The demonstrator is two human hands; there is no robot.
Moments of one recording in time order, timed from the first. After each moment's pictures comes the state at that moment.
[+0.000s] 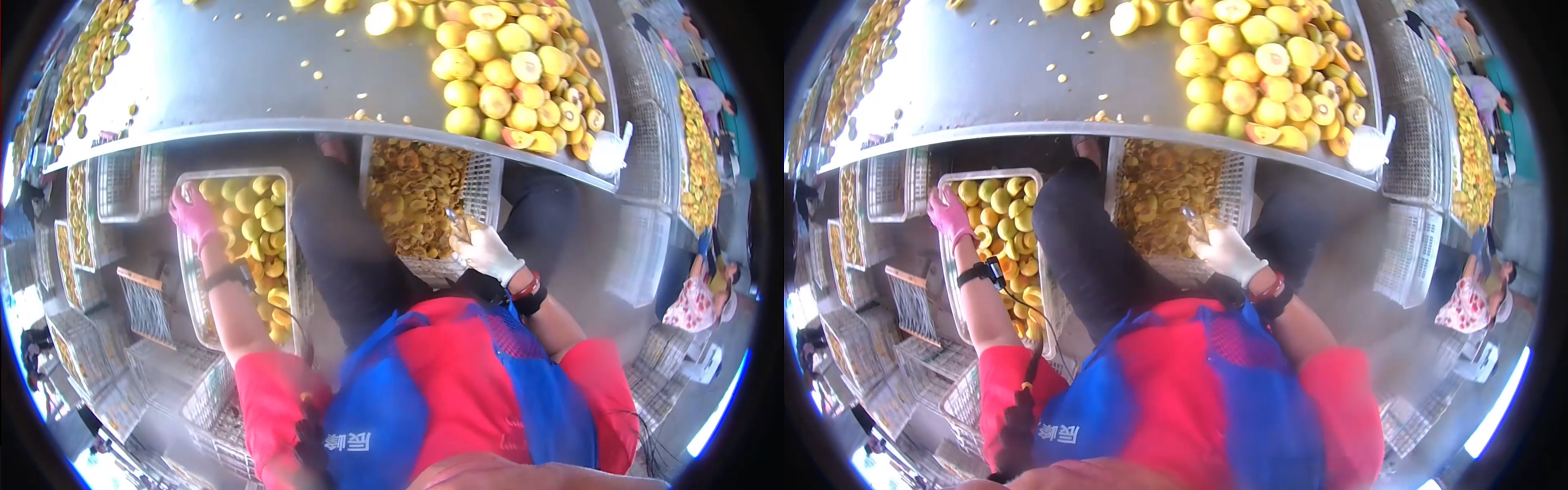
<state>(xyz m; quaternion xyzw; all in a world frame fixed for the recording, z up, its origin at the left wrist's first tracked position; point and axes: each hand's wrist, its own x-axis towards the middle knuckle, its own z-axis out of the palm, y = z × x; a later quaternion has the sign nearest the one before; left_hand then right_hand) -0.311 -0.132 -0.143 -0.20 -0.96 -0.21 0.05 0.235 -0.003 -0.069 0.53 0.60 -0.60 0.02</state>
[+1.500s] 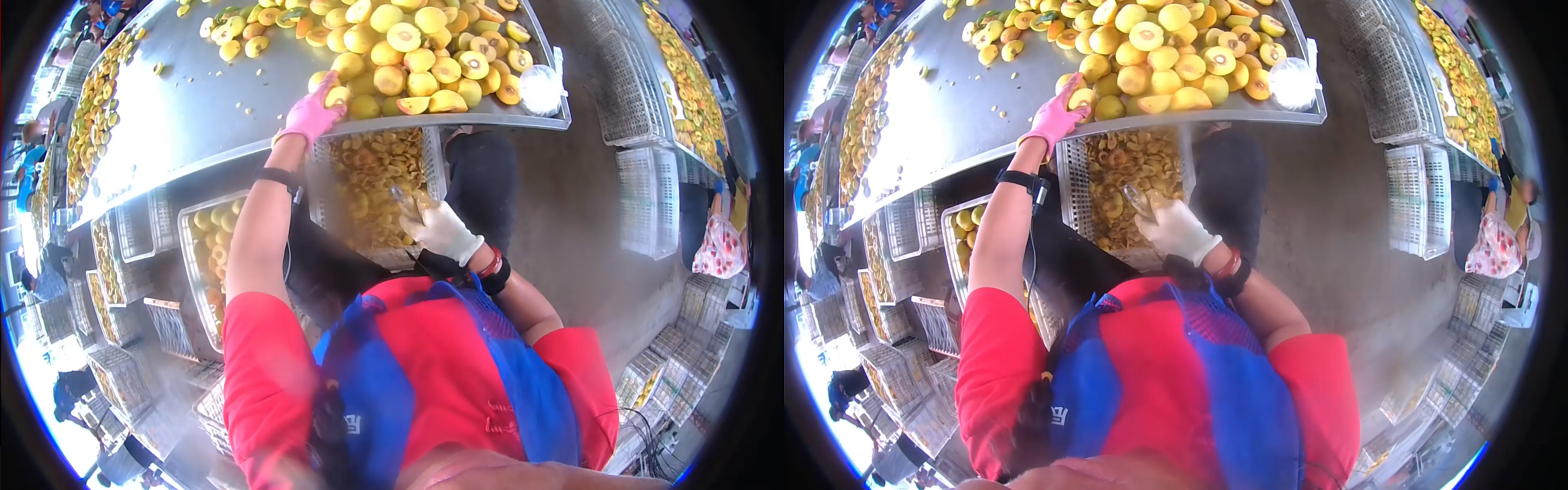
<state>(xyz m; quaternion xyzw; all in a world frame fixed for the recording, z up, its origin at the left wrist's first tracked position) 0.004 0.128 -0.031 -0.57 -0.73 -0.13 -0.35 0.303 -0.016 -0.047 0.32 0.87 -0.33 -0.20</state>
